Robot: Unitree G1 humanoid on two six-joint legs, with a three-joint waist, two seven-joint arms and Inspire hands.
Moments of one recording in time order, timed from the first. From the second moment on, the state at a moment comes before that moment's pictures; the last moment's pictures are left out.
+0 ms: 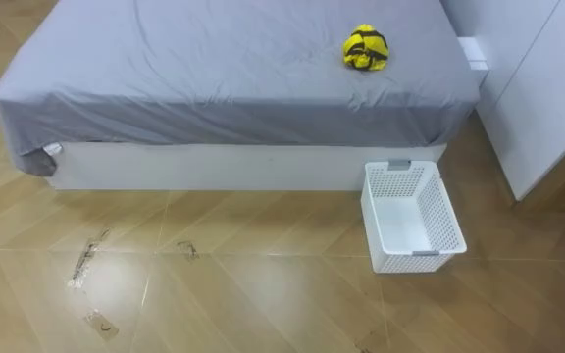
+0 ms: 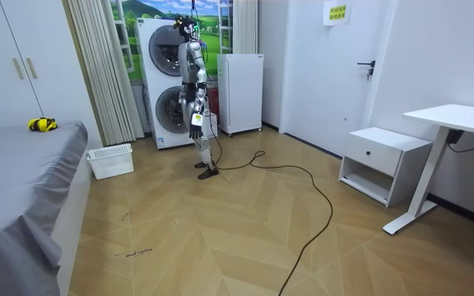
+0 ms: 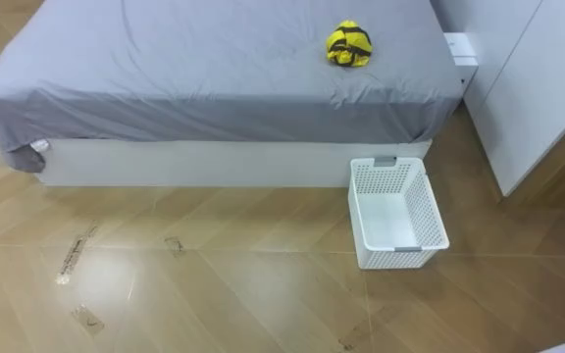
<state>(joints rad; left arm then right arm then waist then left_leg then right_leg) 0.20 0.18 -0.04 1.07 -0.05 -0.05 0.21 0.14 -0.22 0.17 1.16 0.34 -0.03 0.05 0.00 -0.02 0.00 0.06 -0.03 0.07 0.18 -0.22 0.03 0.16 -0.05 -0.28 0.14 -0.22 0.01</state>
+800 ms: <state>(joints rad) 0.19 0.16 0.04 1.10 -0.21 -0.06 0.15 0.11 -0.21 0.12 1.19 0.35 -0.03 0.12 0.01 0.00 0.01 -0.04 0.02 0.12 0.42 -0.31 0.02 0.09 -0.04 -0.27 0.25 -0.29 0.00</state>
